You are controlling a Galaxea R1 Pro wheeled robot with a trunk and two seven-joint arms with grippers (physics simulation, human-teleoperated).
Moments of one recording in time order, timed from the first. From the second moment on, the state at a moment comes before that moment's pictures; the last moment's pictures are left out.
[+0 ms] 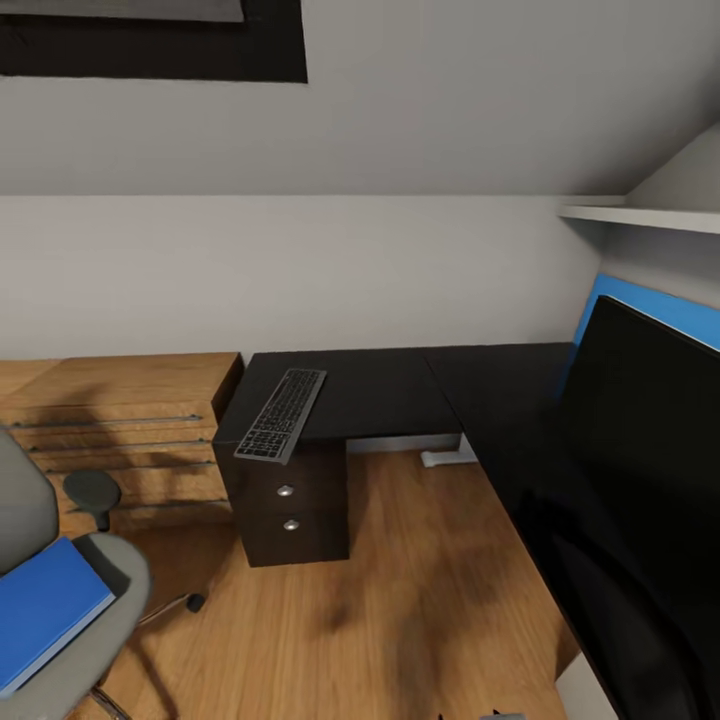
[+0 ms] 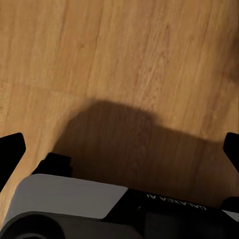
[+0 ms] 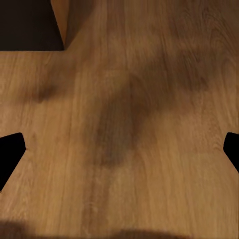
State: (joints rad) left arm -0.11 -0.07 0.01 -0.45 0.27 0.02 0.05; right arm -0.30 0.07 0.02 -0.08 0.10 -0.64 -0.10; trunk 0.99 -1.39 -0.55
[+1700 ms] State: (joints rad) left arm -0.11 -0.07 0.01 -0.45 0.27 0.02 0.05; right arm -0.30 0.07 0.02 -0.08 0.10 -0.64 -0.10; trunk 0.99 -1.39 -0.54
